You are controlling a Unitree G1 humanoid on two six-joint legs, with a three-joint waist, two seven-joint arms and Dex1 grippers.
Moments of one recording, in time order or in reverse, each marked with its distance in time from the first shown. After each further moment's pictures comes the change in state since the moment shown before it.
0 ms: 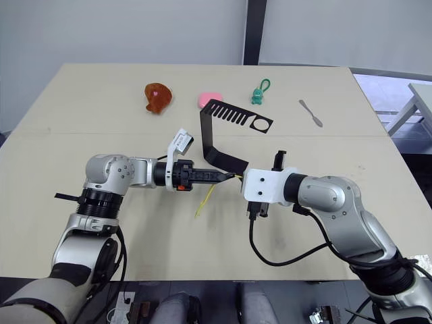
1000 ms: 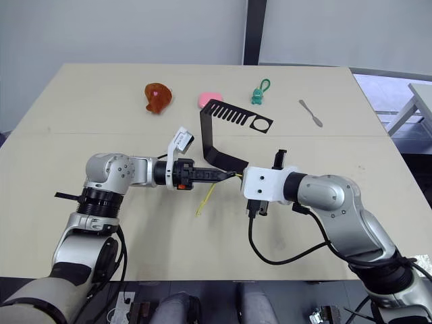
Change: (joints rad) left arm -0.006 0.000 -0.003 0.000 0.000 -0.017 -0.007; right arm -0.011 0.007 0.000 0.000 -0.006 0.021 0.000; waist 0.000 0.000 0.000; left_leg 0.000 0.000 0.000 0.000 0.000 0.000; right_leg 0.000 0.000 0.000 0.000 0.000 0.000
